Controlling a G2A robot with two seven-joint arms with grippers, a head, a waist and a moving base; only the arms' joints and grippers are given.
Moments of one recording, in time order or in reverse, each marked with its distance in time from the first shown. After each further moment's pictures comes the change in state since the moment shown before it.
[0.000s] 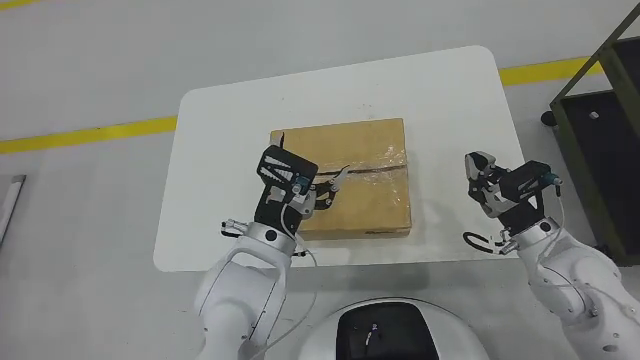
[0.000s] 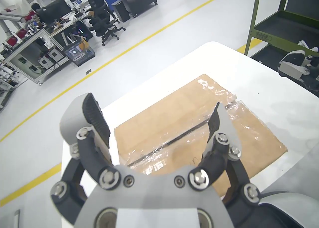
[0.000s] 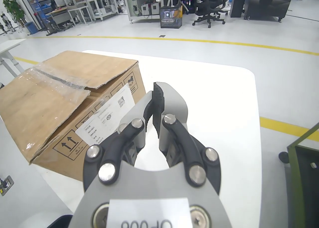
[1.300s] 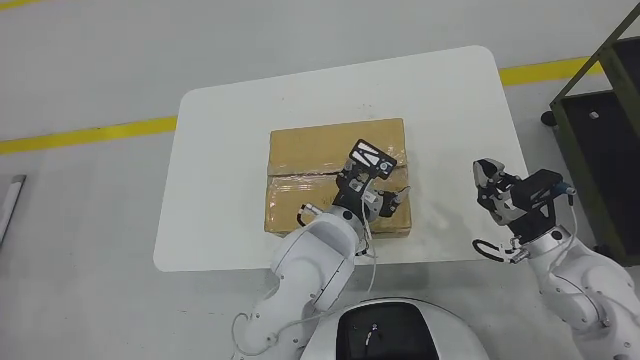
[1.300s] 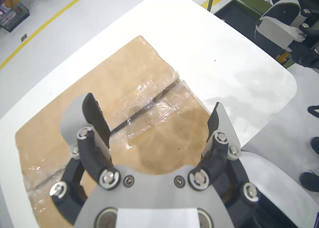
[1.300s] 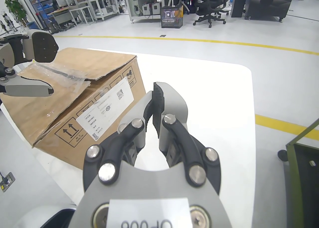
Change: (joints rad) left arm -0.212 -0.050 0.276 0.307 -0.153 0.134 -0.239; right arm -0.058 -0.009 0.055 -0.010 -0.009 -0.056 -0.022
